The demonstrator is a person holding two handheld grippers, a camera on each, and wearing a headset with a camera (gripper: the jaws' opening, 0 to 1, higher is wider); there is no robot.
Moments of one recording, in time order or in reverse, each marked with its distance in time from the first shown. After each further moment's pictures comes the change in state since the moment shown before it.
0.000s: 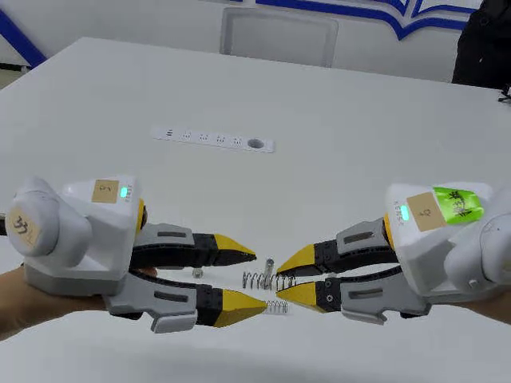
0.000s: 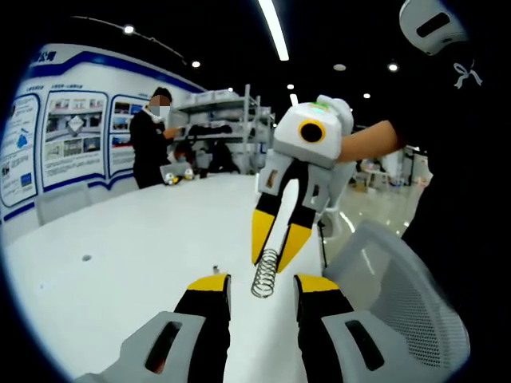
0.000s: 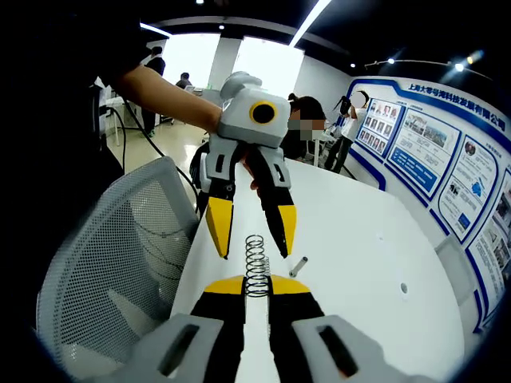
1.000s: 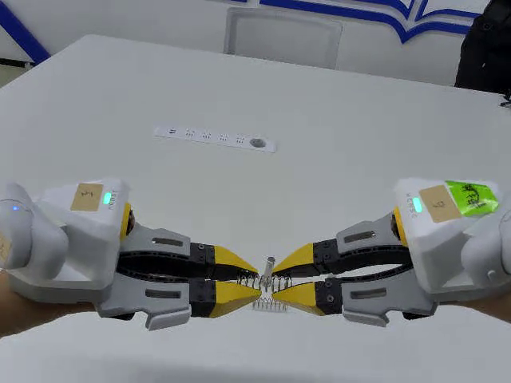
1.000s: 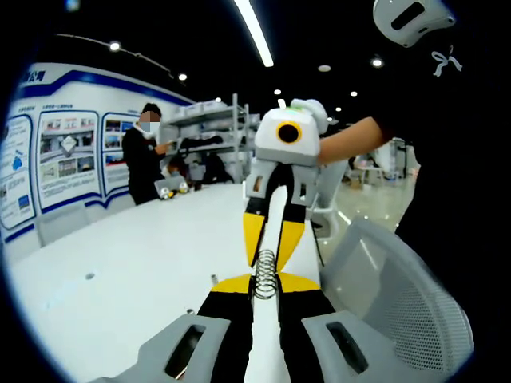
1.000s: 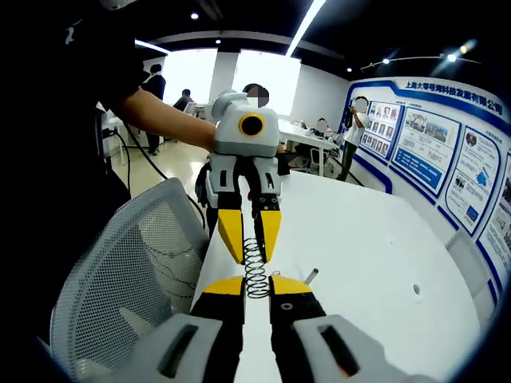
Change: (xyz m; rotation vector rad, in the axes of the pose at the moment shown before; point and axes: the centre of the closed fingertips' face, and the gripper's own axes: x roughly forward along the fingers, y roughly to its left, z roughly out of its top) left arm -0.009 -0.012 0.008 0.093 -0.034 -0.022; right arm -0.003 0.006 0.018 0.079 -0.086 0.046
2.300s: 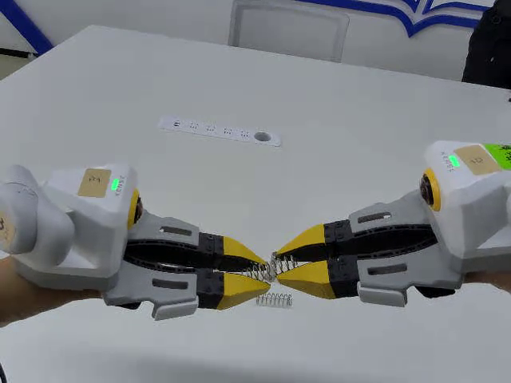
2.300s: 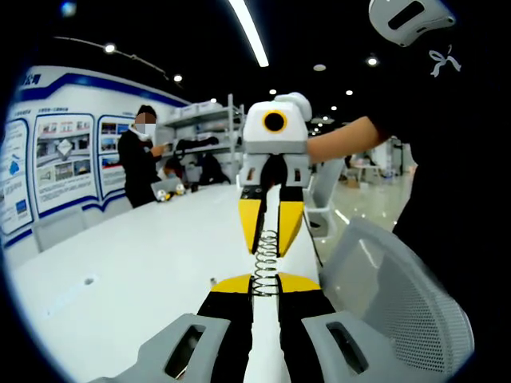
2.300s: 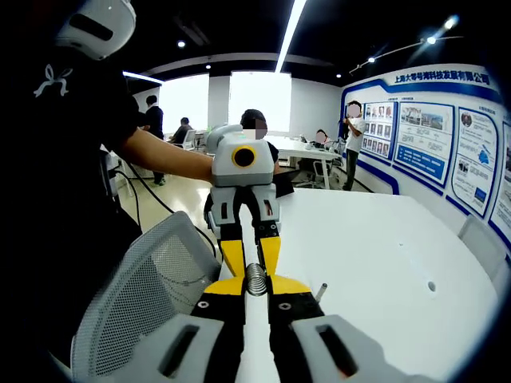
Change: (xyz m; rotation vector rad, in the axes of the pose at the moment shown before) left arm 0.003 0.000 0.003 0.017 0.002 -0.018; right arm -0.006 0.002 0.027 0.104 -0.112 0.048
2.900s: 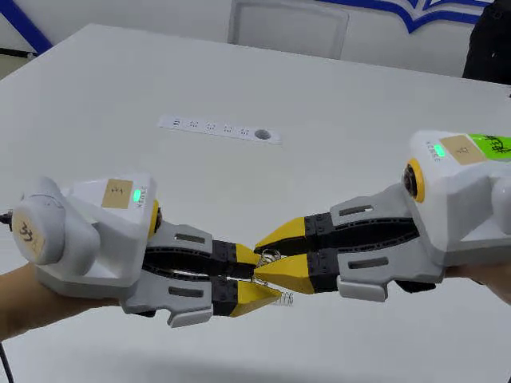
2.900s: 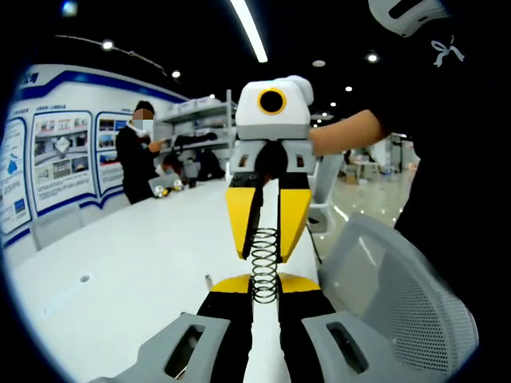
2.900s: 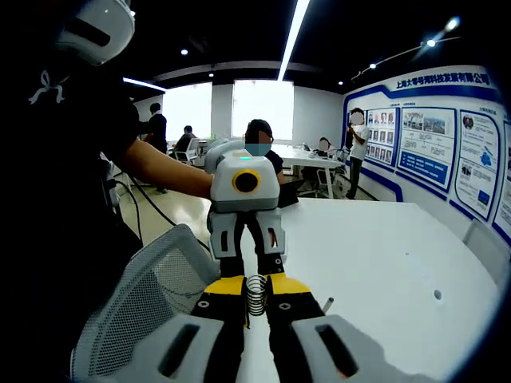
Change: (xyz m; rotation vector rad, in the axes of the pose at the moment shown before) left arm 0.012 -0.005 -0.009 0.000 0.024 -0.006; right arm 0.013 0.004 0.013 0.002 -0.042 0.016
